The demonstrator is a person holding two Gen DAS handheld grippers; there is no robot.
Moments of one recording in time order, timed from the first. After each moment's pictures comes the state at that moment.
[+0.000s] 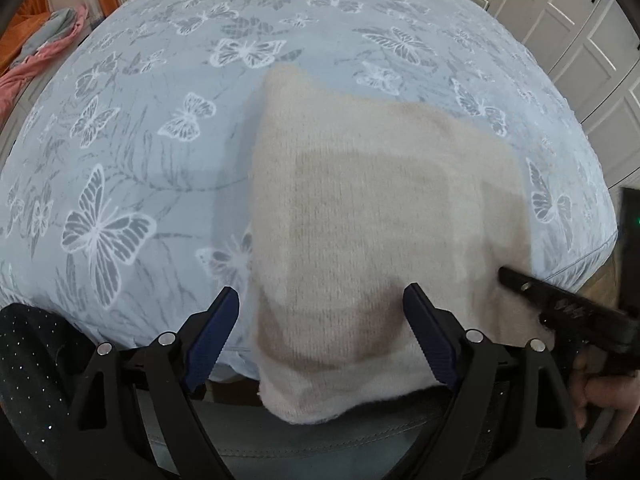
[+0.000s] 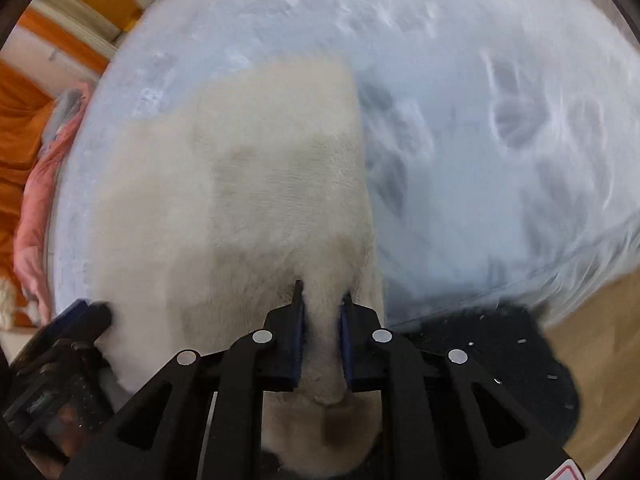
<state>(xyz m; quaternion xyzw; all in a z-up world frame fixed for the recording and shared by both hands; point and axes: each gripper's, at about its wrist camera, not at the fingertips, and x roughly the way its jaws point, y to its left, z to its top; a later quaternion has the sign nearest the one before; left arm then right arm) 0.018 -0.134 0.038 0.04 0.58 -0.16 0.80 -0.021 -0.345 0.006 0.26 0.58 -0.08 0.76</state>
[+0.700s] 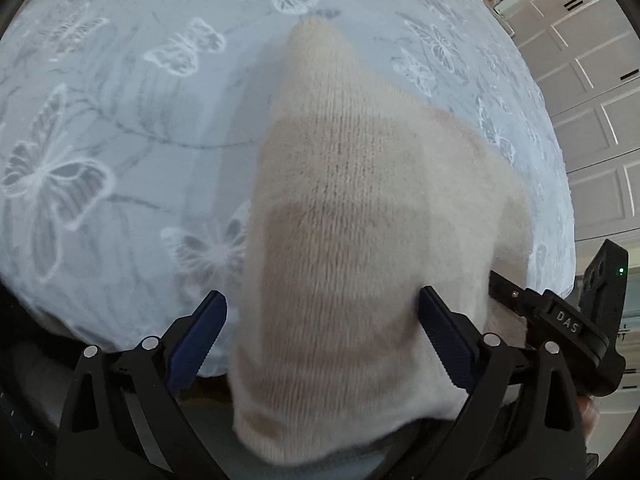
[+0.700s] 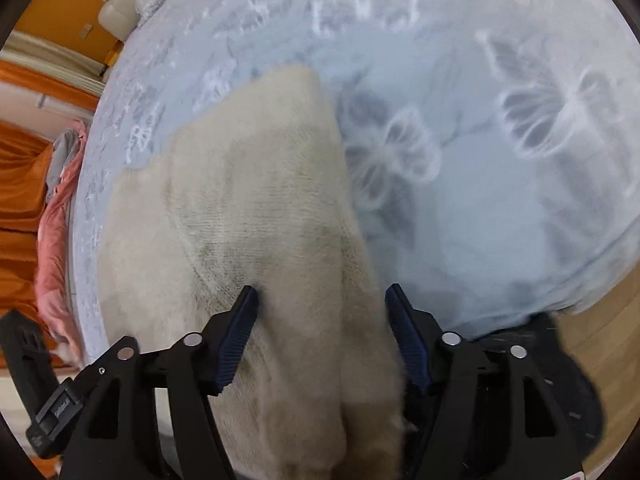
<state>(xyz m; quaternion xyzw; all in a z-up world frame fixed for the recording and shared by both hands) 0.062 -0.114 -0.012 -0.10 0.65 -0.17 0.74 0.016 -0.353 -0.015 0.33 0.58 -0.09 0.74</state>
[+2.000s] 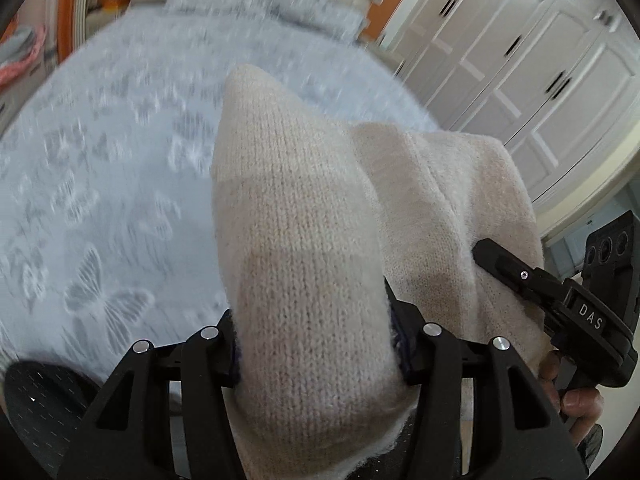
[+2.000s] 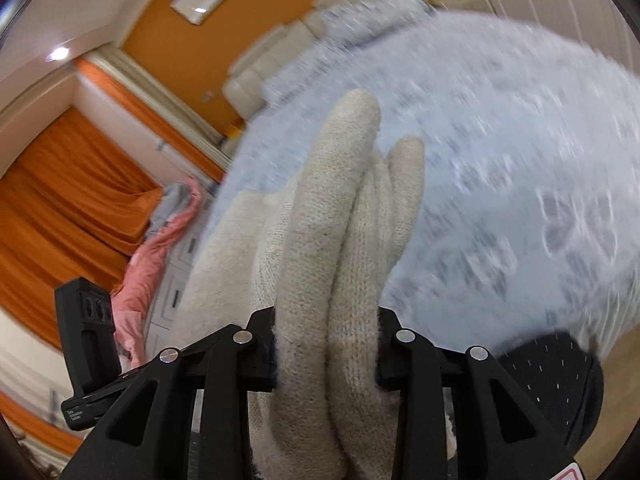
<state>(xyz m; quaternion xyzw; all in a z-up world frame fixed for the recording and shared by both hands) 0.017 -0.080 0.200 -0.06 0.48 -0.32 0.82 -0.061 -0.280 0.201 0.32 0.35 0.01 0.88</state>
